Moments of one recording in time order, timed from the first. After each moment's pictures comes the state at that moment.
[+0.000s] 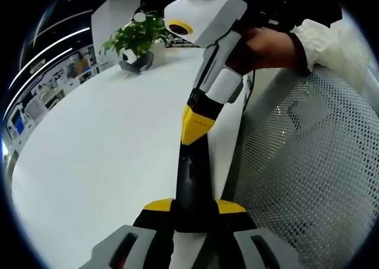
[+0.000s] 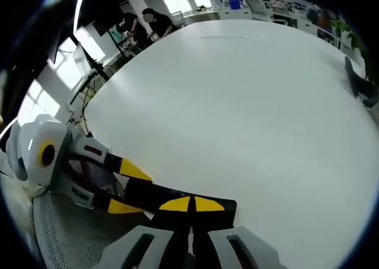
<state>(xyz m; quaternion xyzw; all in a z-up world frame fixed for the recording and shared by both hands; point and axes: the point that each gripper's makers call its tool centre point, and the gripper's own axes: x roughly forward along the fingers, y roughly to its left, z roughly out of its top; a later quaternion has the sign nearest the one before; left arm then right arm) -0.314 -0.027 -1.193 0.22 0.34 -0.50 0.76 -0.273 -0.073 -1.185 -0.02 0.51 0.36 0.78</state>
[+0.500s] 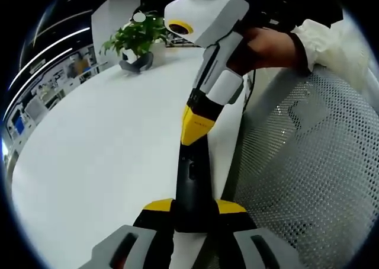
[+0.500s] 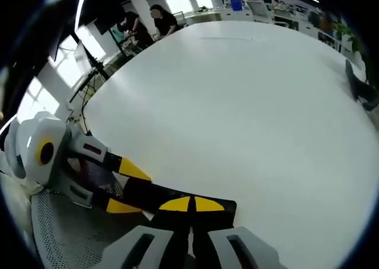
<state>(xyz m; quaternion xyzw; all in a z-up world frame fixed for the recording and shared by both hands) -0.314 -0.027 -1.193 0.22 0.34 -0.50 0.76 -0.273 -0.073 -1.184 -0.03 0.51 0.36 0.78</state>
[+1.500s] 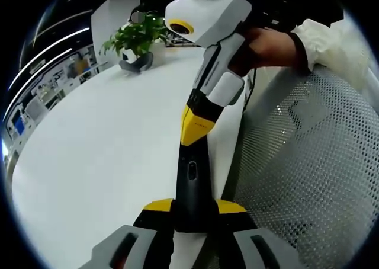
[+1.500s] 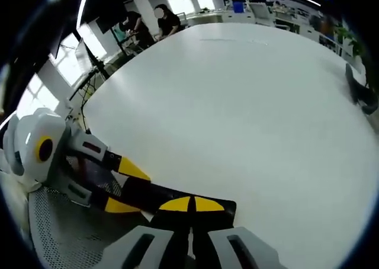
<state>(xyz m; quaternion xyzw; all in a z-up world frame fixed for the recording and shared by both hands) -0.313 -0.028 -1.194 0.22 0.34 -0.50 0.76 -0.271 -0.074 -1.185 -0.04 0.50 0.36 0.79</state>
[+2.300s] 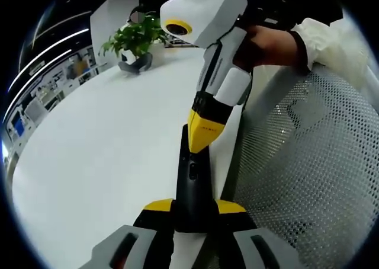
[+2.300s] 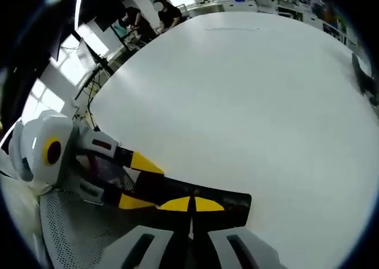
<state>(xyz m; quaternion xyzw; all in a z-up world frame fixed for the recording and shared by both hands) -0.314 -0.028 -1.194 0.23 0.34 -0.50 0.76 -0.290 -0.066 -1.183 -0.01 0.54 0.38 0.75</state>
